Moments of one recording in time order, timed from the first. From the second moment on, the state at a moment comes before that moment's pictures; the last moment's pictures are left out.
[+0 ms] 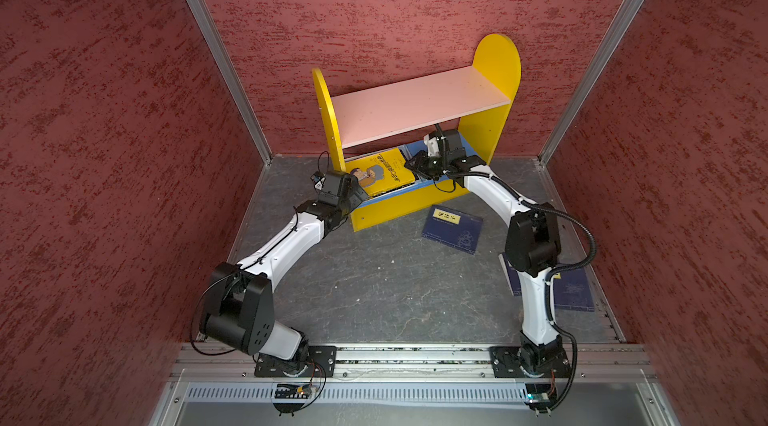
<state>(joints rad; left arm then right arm) -0.33 1.48 1.09 -0.38 -0.17 -0.99 0.39 2.16 1.94 -0.40 -0.44 0.70</state>
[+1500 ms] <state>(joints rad) -0.65 1.21 1.00 -0.36 0.05 -0.58 0.20 1.41 1.05 -0.27 0.05 0.79</state>
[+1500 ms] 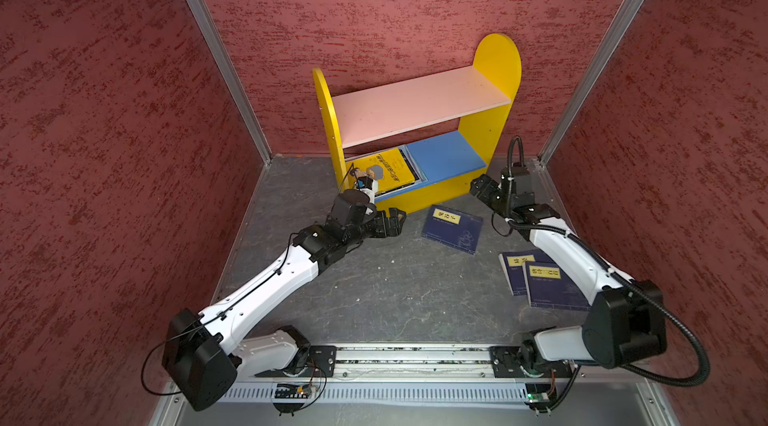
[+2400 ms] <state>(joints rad) -0.76 1.98 1.40 -0.37 0.12 -0.41 0.17 1.75 1.02 -0.30 0.00 0.85</state>
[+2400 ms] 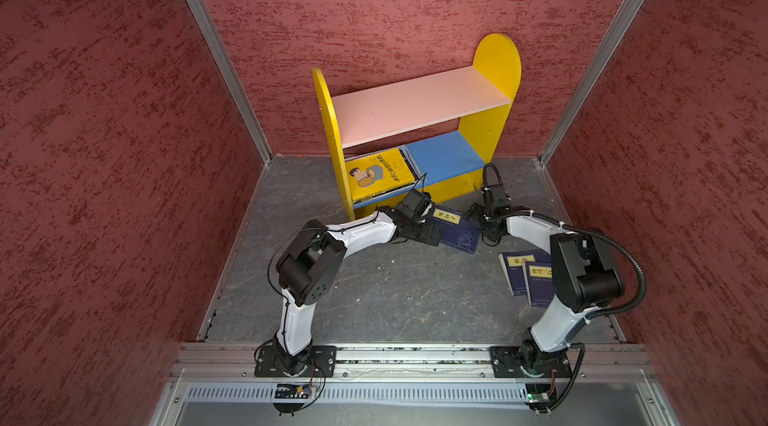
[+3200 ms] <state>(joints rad) -0.73 2.11 1.47 -0.37 0.20 -0.46 0.20 1.87 1.11 -0.28 -0.09 0.72</state>
